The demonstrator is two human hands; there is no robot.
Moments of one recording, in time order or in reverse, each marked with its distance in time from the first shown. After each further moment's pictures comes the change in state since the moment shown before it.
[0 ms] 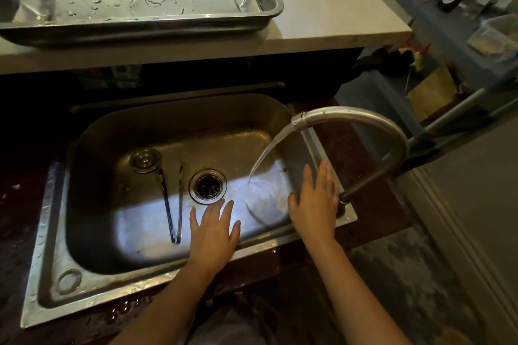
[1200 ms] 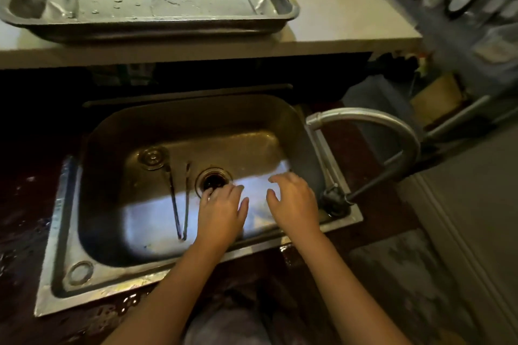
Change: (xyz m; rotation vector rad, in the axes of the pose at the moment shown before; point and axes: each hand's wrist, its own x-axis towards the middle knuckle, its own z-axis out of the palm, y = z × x) left_hand 0.020 0.008 -0.038 -0.049 0.160 0.120; right_hand -0.009 -0.055 -0.024 0.216 -0.124 -0.162
